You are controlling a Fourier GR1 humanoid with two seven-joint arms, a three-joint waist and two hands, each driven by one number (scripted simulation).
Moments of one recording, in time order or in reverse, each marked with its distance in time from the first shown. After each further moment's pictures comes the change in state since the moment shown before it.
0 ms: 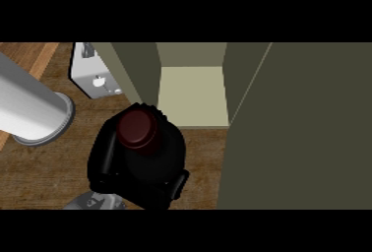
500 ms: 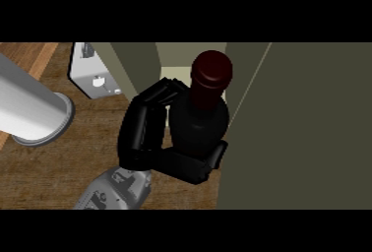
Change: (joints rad) left arm -0.232 -0.024 -0.058 0.127 -0.035 0.207 0.057; right arm 0.005 -0.004 -0.033 0.005 -0.019 0.021 -0.006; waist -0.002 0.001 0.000
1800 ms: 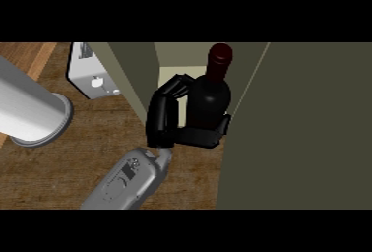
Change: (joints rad) left arm -0.102 -0.003 -0.041 0.358 0.184 0.147 -0.300; right arm 0.023 0.007 0.014 -0.008 -0.005 0.013 -0.013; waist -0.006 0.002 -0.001
